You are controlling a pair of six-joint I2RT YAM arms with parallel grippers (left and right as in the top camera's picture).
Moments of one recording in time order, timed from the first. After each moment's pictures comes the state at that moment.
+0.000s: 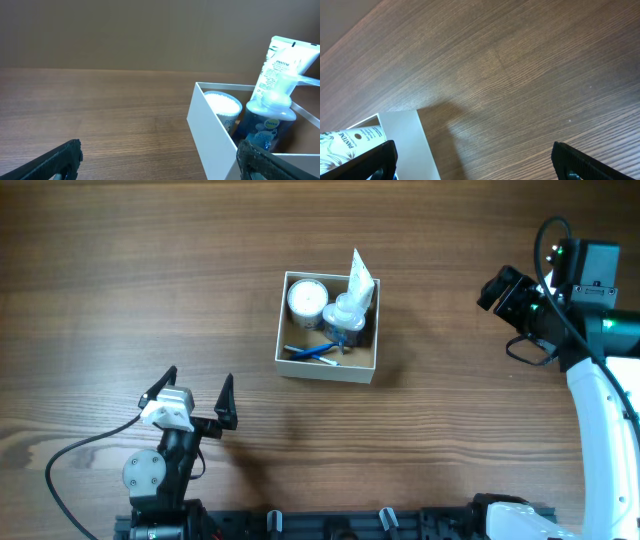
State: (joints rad) left arm 0.07 0.03 0.01 -0.05 0.26 -0.10; right arm -0.09 1.33 1.31 -0.97 -0.03 0.49
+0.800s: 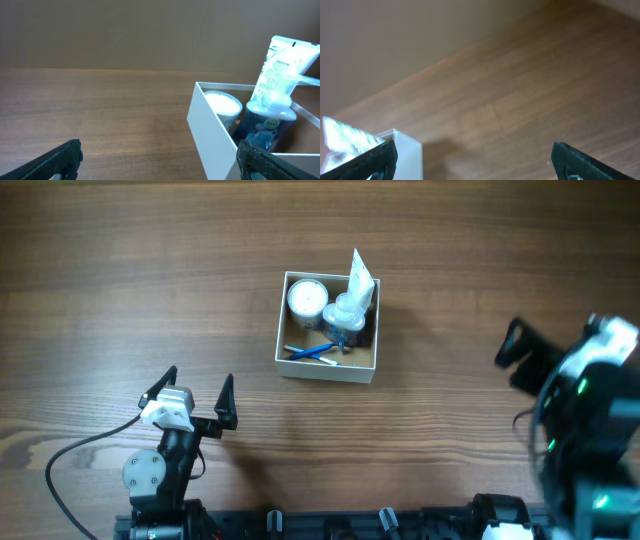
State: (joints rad) left arm 0.07 0.03 0.01 -0.05 0.26 -0.10; right arm -0.09 0.60 0.79 -0.63 0.08 0.36
